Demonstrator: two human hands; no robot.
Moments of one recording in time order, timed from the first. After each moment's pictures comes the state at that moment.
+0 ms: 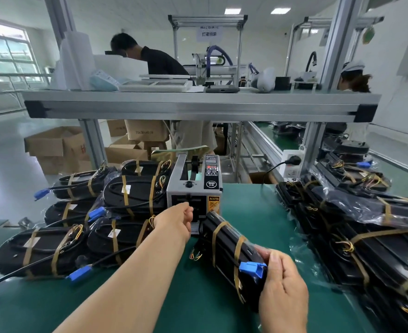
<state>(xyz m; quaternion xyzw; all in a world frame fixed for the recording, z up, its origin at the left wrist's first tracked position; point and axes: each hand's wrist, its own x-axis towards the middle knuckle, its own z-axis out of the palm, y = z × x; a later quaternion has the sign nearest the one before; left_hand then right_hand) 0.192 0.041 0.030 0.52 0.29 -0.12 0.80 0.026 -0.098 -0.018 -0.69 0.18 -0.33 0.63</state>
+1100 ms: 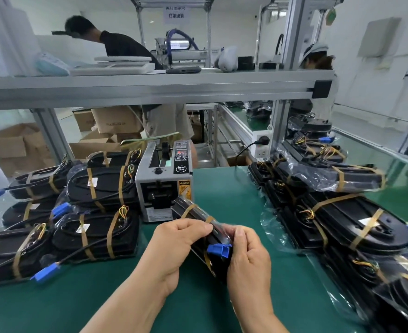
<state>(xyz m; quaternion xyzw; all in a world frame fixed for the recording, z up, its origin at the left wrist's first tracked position) 0.062 0.009 0.040 0.69 0.01 -0.11 0.71 0.019 -0.096 -0.012 -0.67 0.14 -0.30 0.66</state>
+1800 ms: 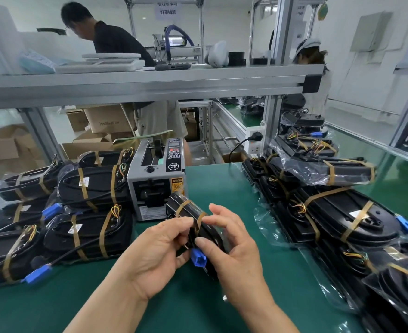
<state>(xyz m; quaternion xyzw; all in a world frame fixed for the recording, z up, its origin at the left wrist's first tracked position) 0.062 0.026 0.039 0.57 0.00 -0.24 0.79 0.017 -0.107 -0.009 -0.67 -0.04 -0.25 0.69</state>
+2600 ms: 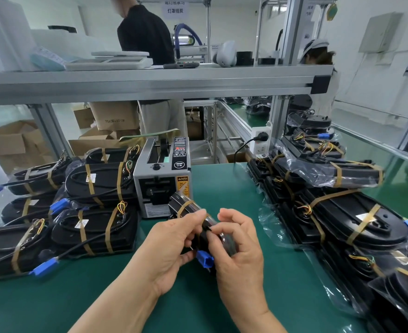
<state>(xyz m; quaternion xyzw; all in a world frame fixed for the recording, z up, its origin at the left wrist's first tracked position) 0.054 0.014 0.044 0.63 0.04 -0.17 0.75 0.020 -0.093 -0.019 -0.67 -0.01 -0.36 0.65</state>
